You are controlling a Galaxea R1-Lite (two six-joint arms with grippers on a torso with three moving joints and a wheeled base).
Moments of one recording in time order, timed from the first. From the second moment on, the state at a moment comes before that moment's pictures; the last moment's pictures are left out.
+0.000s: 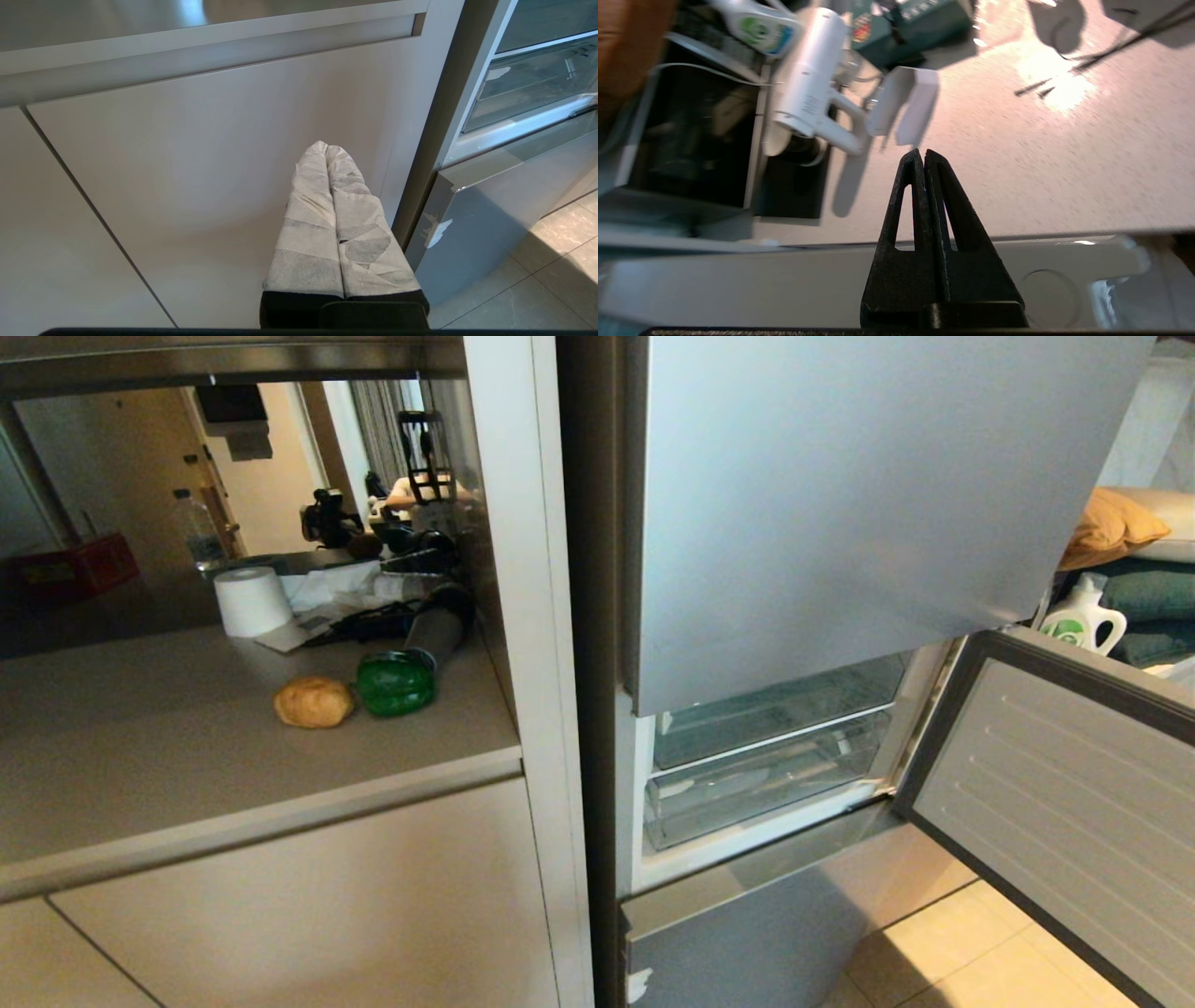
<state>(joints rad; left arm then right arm) 0.00 0.00 0.00 0.00 0.00 -0.01 -1.37 1.78 -1.16 -0.21 0.46 0.48</state>
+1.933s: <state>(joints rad) 0.00 0.00 0.00 0.00 0.00 -0.01 -1.34 1.57 -0.99 -0.17 0.38 0.48</state>
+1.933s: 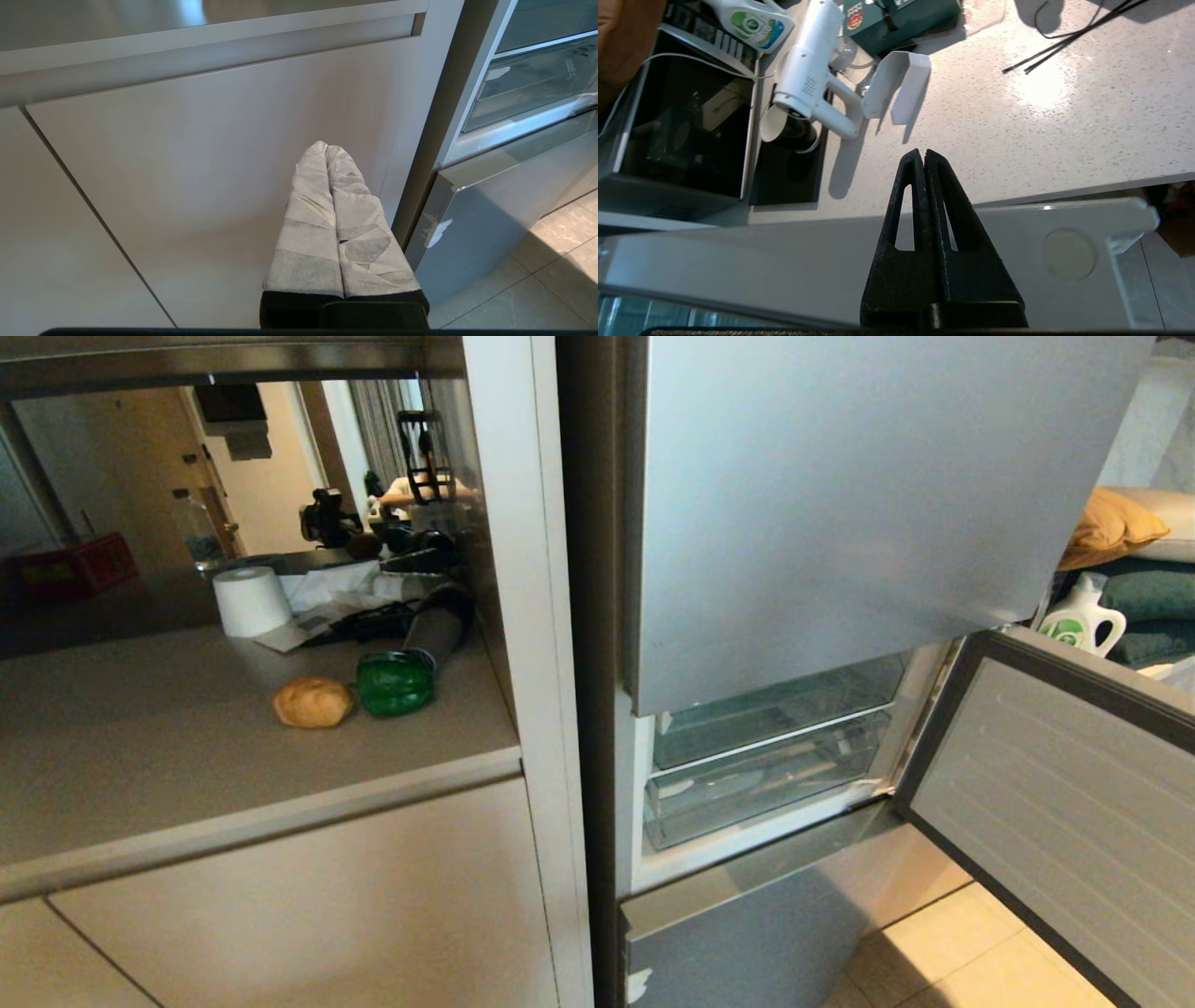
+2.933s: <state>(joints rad) 0.00 0.00 0.00 0.00 0.00 -0.01 -1.38 1.55 -0.90 -0.16 0.43 0.48</state>
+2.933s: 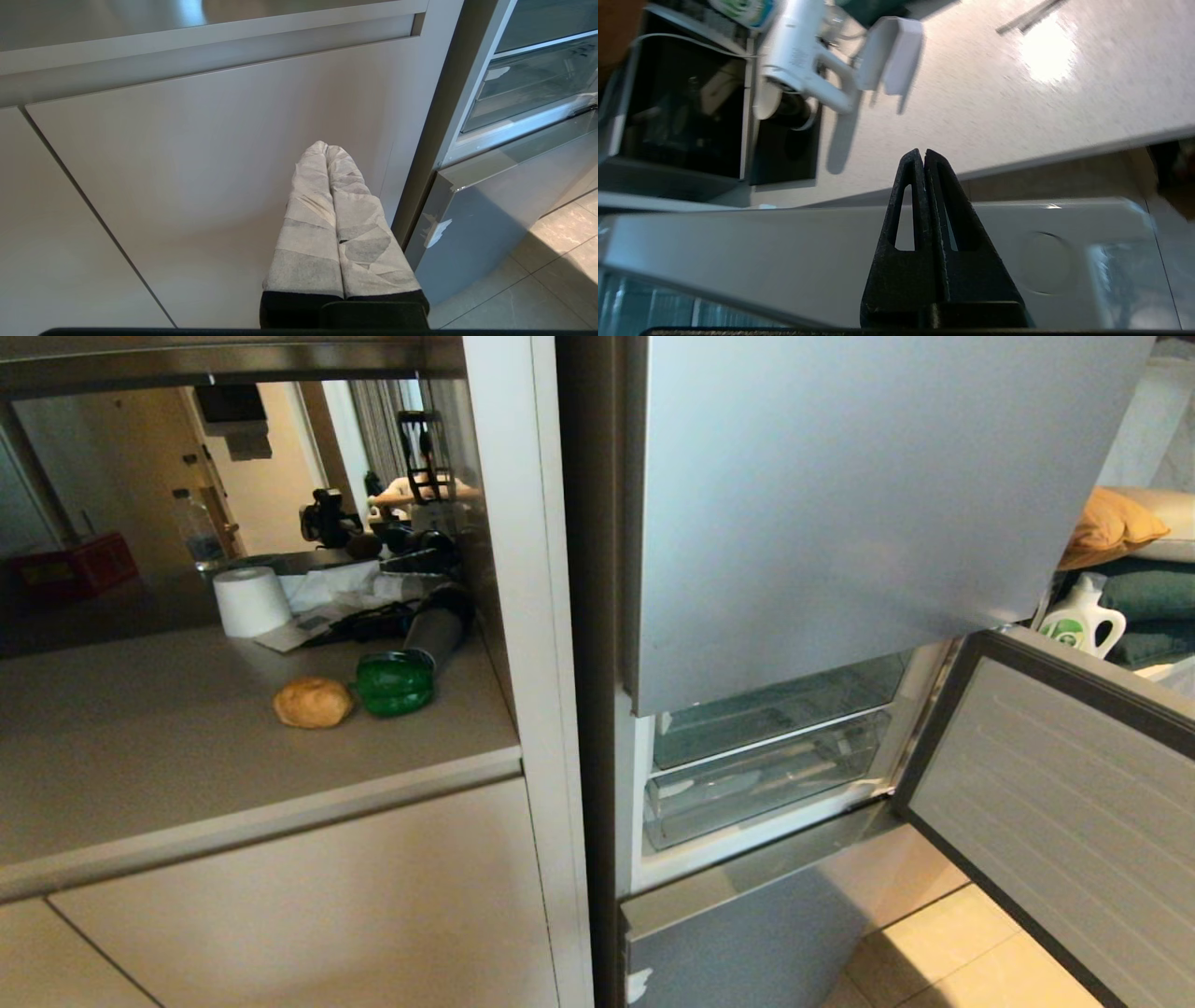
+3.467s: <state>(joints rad) 0.00 0.00 0.00 0.00 0.00 -0.01 -1.41 1.26 -0.82 -0.16 0.45 0.49</state>
